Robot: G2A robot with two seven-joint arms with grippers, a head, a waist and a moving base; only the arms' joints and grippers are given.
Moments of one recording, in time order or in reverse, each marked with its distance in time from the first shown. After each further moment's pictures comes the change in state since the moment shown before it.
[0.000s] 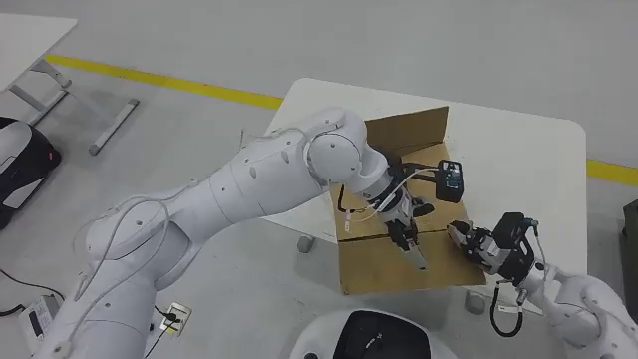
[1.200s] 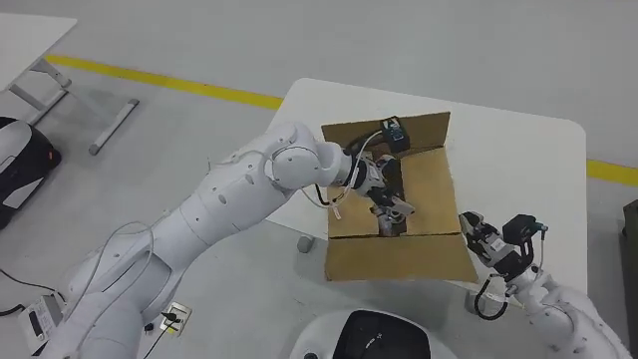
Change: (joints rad) left arm 0.295 0.102 -0.303 -0.051 0.327 0.199 0.284; right arm 0.034 -0.065 -0.071 0.244 -0.045 0.109 -0.331
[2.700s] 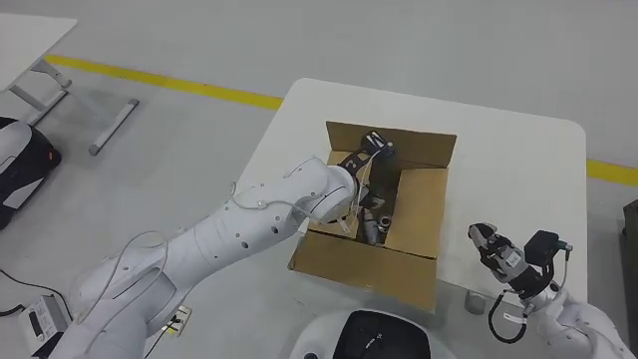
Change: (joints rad) left arm 0.064 -0.030 0.085 -0.146 0.539 0.594 -0.199; right arm -0.120 0.026 0.136 -0.118 -0.039 -0.086 -0.028
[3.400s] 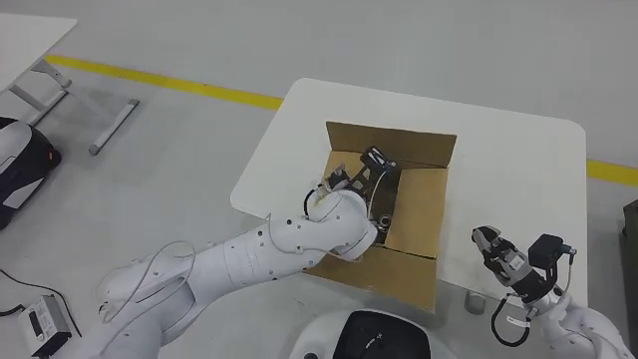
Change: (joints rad) left arm 0.032 -0.104 0.178 0.067 0.510 0.264 -0.116; right arm -0.019 0.000 0.027 0.004 0.016 -0.006 0.018
